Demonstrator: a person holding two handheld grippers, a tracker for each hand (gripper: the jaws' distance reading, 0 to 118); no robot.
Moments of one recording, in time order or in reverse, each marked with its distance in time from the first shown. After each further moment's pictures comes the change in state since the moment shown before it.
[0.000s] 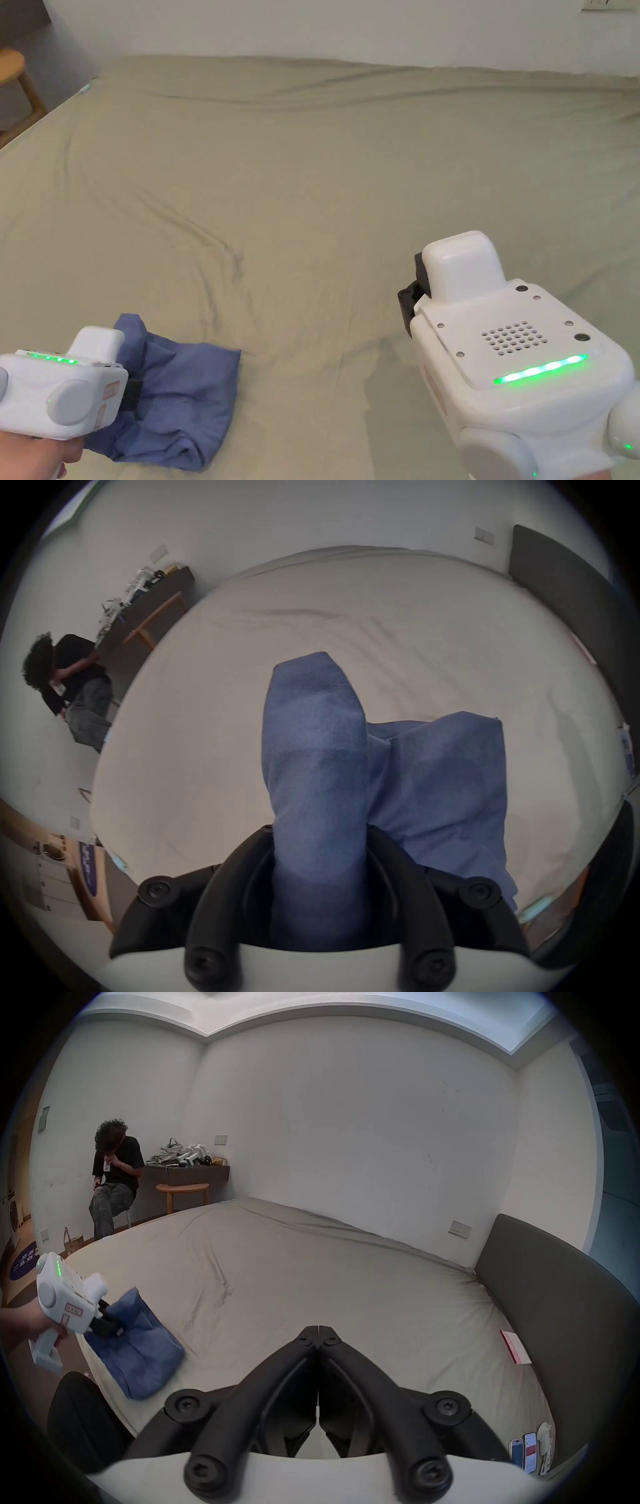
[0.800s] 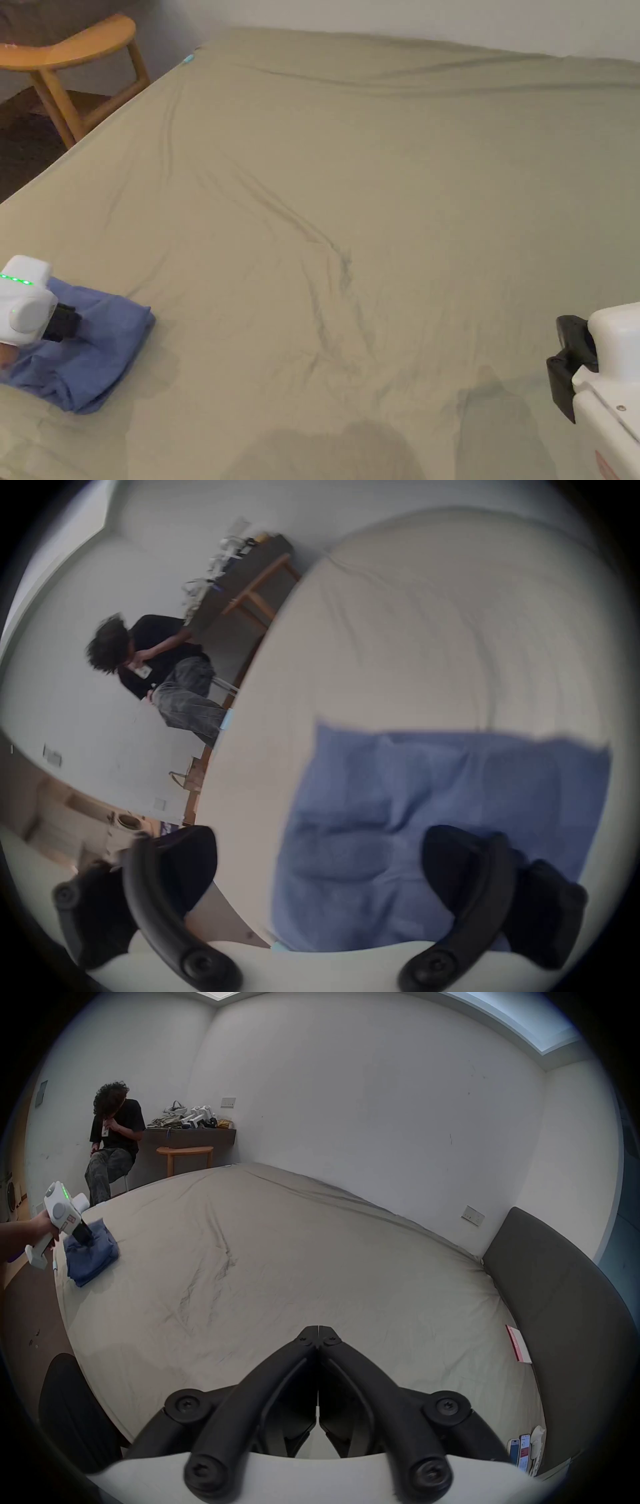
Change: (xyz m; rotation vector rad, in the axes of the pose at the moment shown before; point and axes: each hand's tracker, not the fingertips) left arm -0.212 0.034 -0.066 -0.070 0.436 0.086; right arm -0.035 0.001 -0.060 -0.144 0.004 0.069
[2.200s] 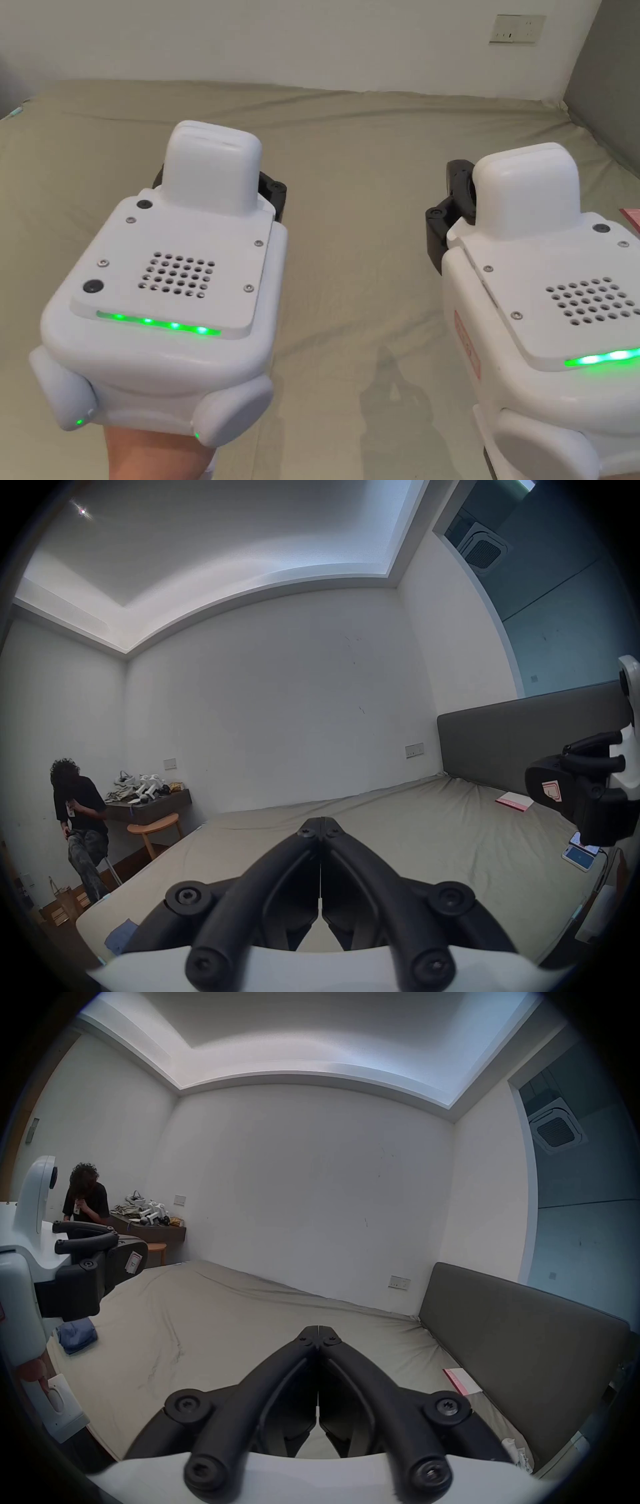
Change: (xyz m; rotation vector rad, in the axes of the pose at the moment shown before) left arm 0.247 -0.038 0.508 1.156 -0.526 0.166; right arm 0.108 -0.010 0.169 0.426 -0.246 -0.124
